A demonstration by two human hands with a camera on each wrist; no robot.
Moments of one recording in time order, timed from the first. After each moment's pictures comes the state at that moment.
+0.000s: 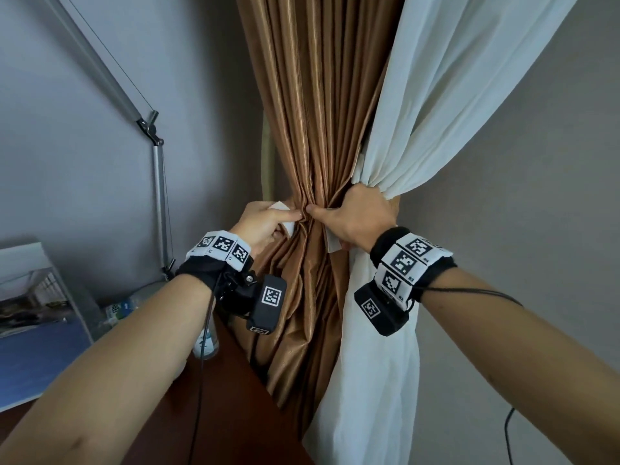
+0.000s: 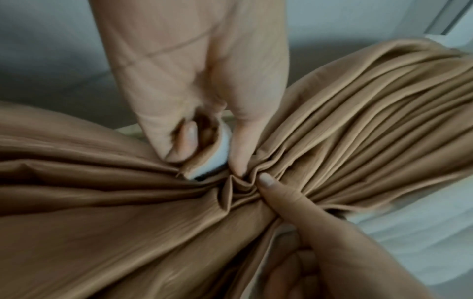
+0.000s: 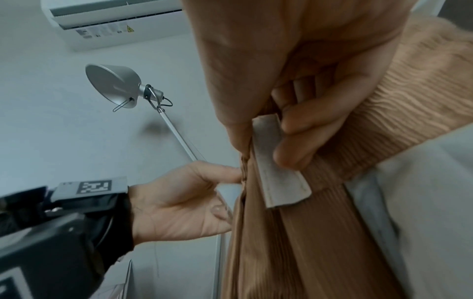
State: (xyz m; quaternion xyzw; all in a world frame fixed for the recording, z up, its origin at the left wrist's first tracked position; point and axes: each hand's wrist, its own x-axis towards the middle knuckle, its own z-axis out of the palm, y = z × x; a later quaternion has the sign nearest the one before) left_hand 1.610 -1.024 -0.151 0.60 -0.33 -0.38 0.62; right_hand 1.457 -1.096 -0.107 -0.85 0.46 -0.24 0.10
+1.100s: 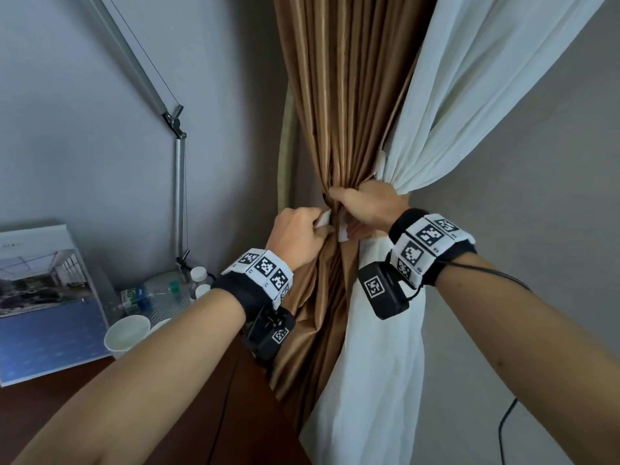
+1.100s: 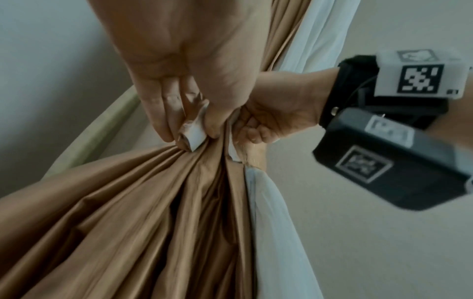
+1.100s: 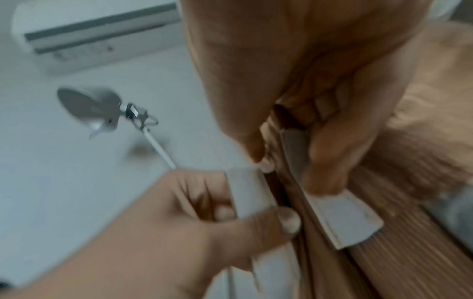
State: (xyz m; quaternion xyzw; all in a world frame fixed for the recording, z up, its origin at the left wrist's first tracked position) left_hand 1.566 -1.018 -0.159 0.73 -0.54 0.00 0.42; right_hand 1.463 -1.107 -0.086 -0.81 0.46 -0.16 0.34
